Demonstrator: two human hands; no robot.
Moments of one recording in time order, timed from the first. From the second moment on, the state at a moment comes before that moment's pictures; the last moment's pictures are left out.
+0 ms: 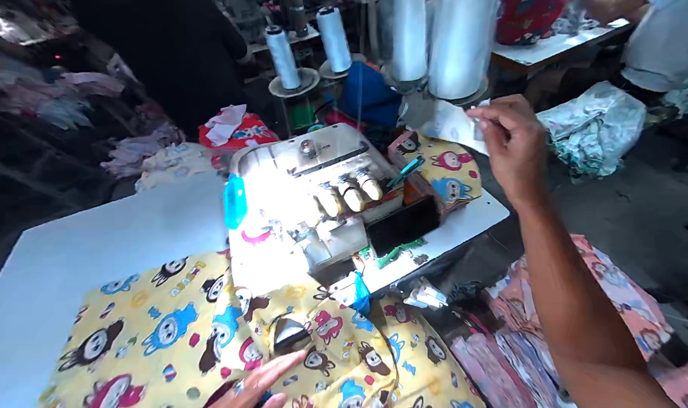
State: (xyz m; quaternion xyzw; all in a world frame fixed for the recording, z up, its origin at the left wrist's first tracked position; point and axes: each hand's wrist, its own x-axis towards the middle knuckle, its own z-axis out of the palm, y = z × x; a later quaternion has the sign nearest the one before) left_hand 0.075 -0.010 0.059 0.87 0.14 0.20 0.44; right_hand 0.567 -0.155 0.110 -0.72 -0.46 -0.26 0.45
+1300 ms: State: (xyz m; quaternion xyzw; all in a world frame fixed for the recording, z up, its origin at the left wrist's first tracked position) left_hand 0.104 0.035 0.060 0.60 0.34 0.24 0.68; right_hand 0.278 -0.074 0.017 -0.53 -0.46 0.32 0.64
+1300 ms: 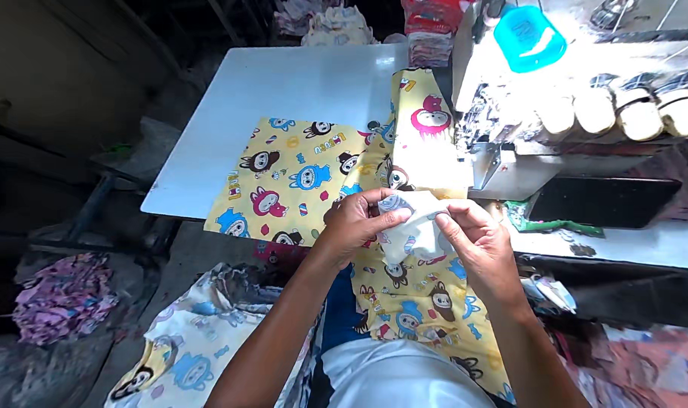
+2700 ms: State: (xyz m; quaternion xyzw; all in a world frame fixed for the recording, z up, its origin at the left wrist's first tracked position) left_hand 0.188 0.094 0.075 0.92 0.23 0.27 0.17; right_hand 0.284 -0.073 -0.002 -0.54 -0.34 0.27 0.72
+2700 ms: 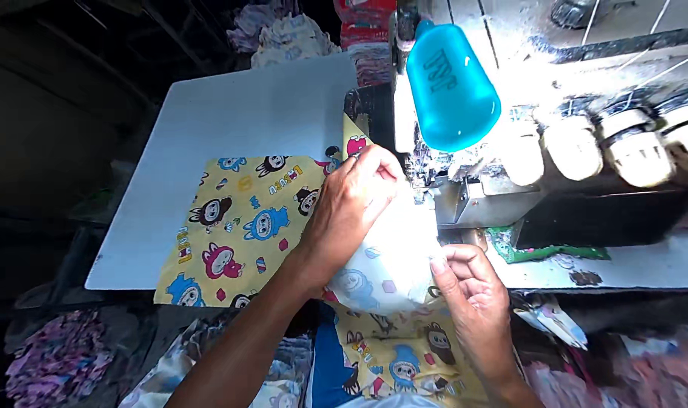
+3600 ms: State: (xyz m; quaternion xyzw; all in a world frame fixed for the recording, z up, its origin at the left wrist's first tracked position) left_hand 0.037 0.105 0.126 0.74 0.53 0.30 0.29; right_hand 0.191 -0.161 0.038 -0.24 -0.55 0.63 0.50
